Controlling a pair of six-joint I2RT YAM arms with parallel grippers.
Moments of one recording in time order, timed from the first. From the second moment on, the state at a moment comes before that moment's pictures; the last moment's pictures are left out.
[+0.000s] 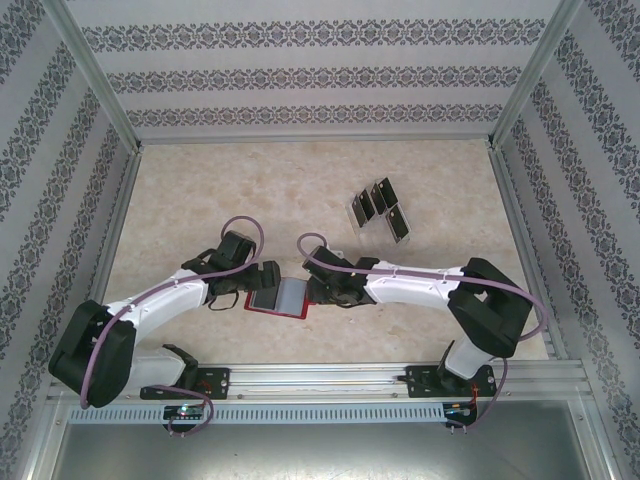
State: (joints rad) left arm -0.46 1.27 0.61 -0.38 0.06 -0.63; right arm 0.97 1.62 0.91 -0.41 0.06 0.91
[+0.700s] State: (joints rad) left arm -0.46 1.32 0.56 -0.25 0.20 -0.64; right arm 0.89 1.59 0.83 -0.39 0.05 0.88
